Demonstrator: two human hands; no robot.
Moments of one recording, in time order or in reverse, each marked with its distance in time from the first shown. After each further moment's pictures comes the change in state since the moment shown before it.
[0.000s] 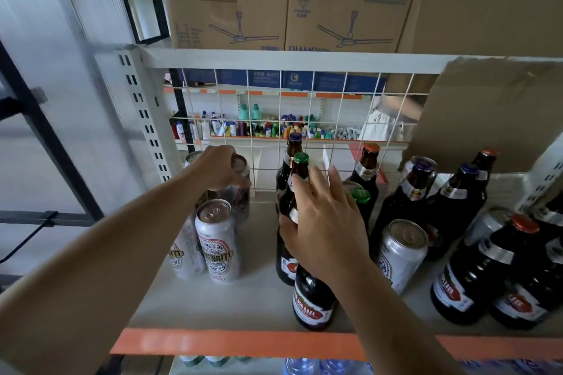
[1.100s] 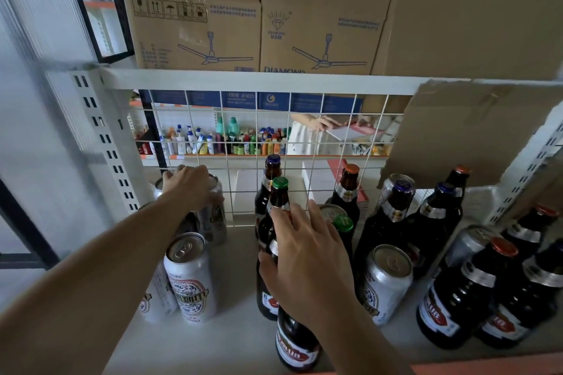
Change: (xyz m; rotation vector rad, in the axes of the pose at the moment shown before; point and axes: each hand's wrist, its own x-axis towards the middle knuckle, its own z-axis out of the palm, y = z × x) left_hand 0.040 -0.007 0.013 0.206 0.041 -0.050; right_hand 0.002 0.001 0.010 -0.001 0.048 0.072
